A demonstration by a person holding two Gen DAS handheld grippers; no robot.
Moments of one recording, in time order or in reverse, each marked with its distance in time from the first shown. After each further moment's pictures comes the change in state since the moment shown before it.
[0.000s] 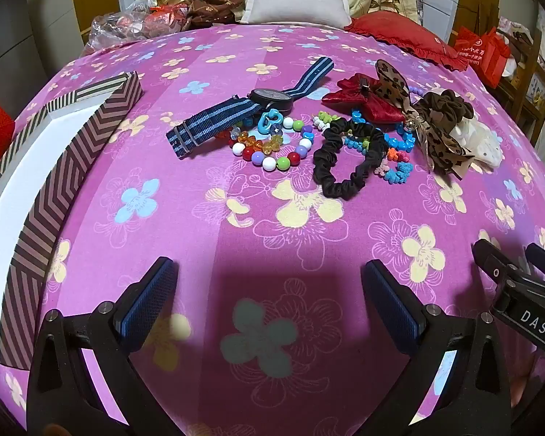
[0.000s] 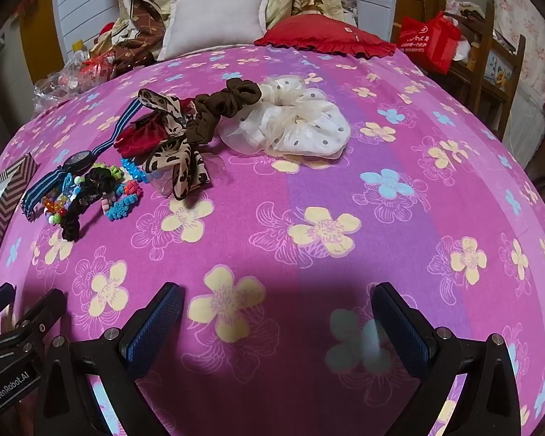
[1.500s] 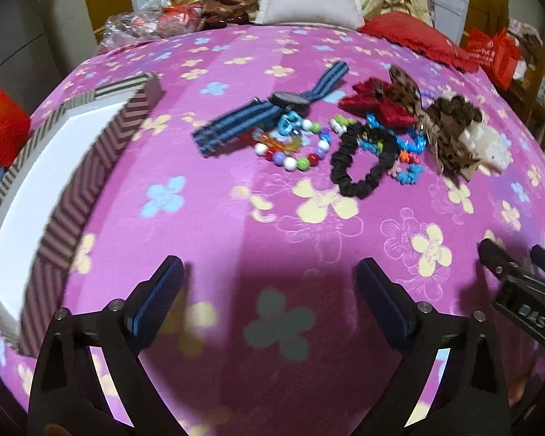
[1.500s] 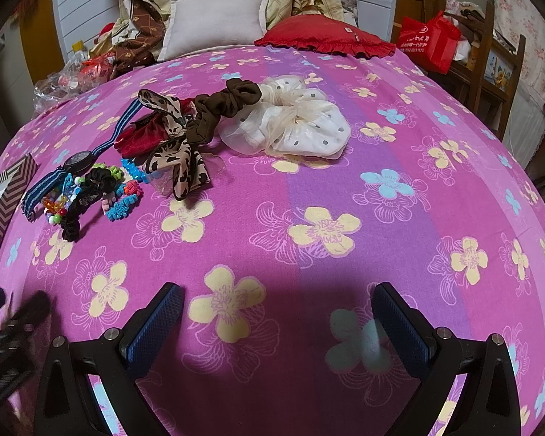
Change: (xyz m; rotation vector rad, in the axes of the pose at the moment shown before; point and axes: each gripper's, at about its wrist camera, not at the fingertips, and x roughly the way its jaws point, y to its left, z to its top) left arm -0.017 0.011 0.001 -0.029 -0.005 0.046; right arm -0.001 0.002 -0.002 0.000 -0.002 0.002
